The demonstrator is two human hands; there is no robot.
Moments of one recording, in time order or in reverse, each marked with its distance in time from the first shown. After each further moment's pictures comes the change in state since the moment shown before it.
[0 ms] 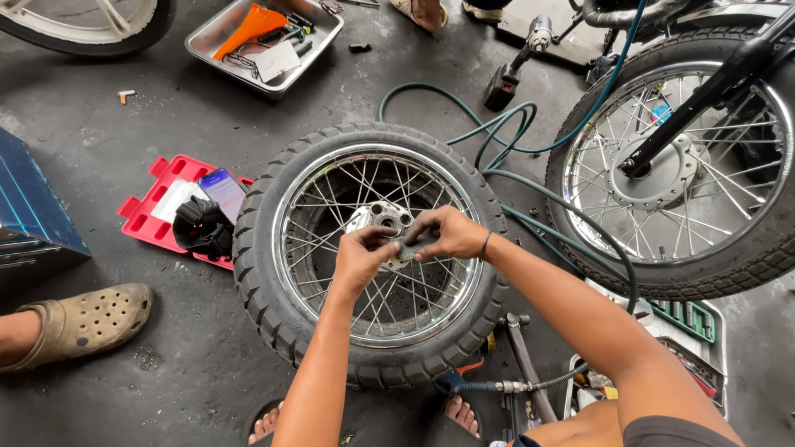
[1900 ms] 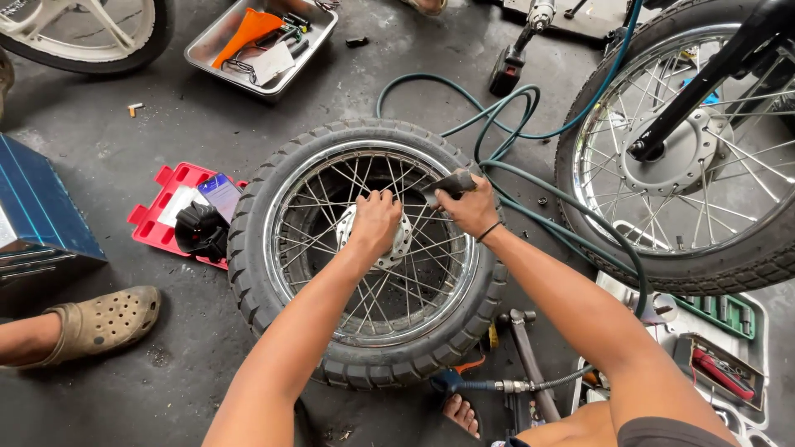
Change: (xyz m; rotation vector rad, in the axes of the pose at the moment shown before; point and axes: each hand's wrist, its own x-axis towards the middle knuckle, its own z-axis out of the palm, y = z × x) left_hand 0.129 -0.082 0.049 1.867 -0.088 0.699; right_hand -0.013 0.029 -0.027 -0.023 0.856 0.022
